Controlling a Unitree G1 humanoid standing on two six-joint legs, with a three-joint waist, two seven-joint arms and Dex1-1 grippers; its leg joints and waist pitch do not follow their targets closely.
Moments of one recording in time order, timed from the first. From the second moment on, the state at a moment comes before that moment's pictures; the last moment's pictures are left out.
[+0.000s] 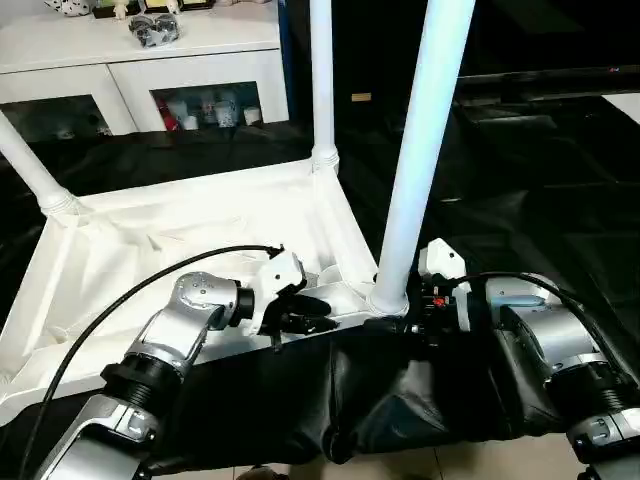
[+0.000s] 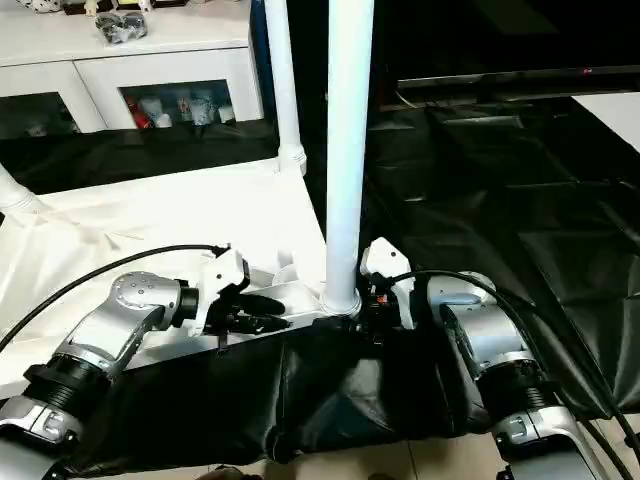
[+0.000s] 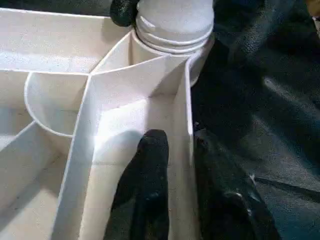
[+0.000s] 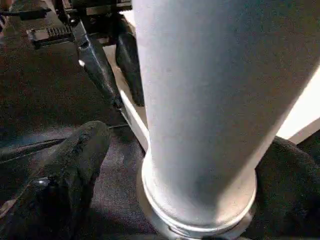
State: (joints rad) left arm -0.50 0.34 -0.30 0.48 -0.06 0.18 -1.17; right arm -0.46 -0.43 0.21 0.47 0.15 0.12 1.20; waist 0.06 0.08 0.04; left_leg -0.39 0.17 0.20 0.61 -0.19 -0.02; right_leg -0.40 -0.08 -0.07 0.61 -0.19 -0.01
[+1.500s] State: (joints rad) left arm -0.57 0.18 -0.26 0.58 0.01 0.20 -0.83; right arm -0.54 -0.24 0.09 0.67 0.08 0.09 0.69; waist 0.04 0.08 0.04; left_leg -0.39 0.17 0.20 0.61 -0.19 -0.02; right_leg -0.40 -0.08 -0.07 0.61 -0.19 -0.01
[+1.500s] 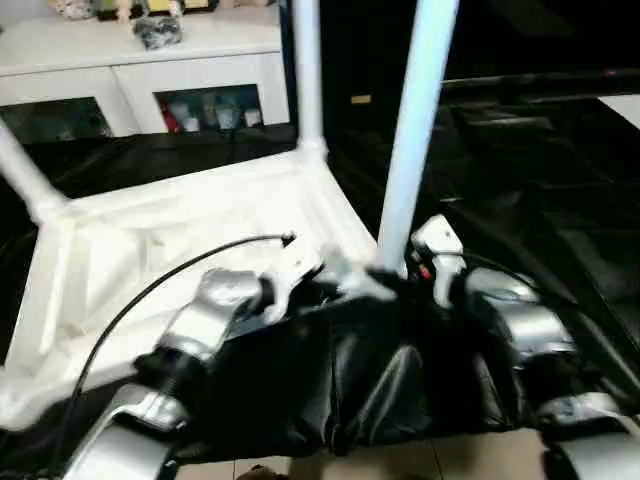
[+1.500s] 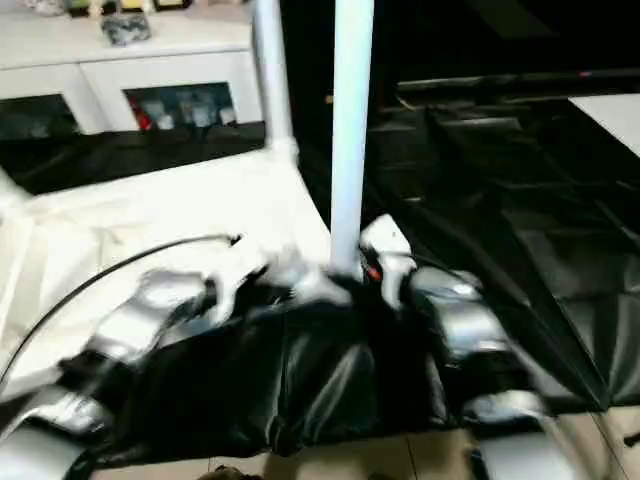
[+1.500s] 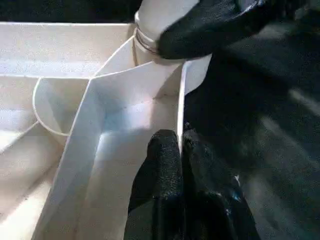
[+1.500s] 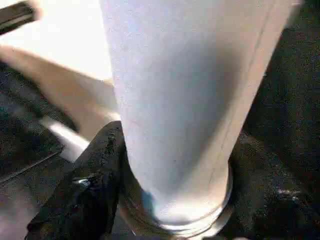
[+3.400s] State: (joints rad) left arm -0.47 0.33 -0.27 0.48 -0.05 0.07 -1.17; right arm -0.46 -0.41 0.16 0.50 0.17 0.05 1.17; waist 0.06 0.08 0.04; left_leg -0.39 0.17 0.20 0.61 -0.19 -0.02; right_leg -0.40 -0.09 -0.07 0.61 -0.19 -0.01
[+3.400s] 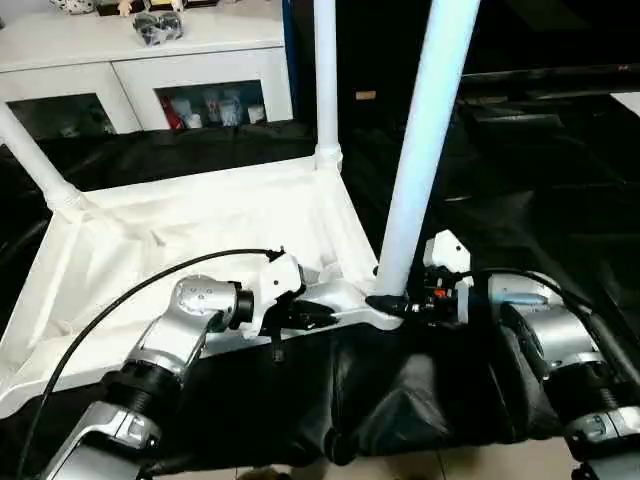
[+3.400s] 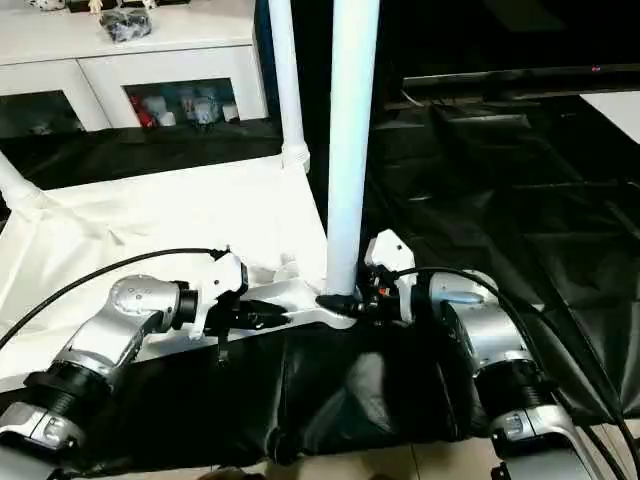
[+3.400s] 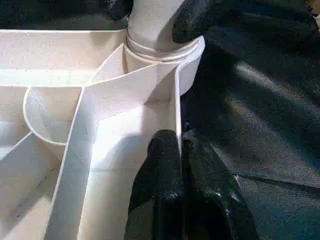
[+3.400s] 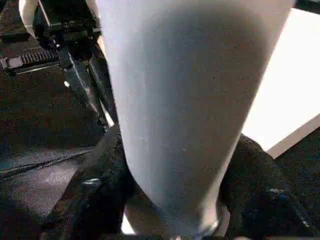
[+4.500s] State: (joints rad) left arm -0.62 0.09 -0.22 0.70 0.07 0.10 -0.71; right arm -0.58 -0.09 -0.01 0.71 0.05 0.03 0.38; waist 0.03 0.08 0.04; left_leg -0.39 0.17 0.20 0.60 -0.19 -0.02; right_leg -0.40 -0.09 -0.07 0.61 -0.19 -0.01
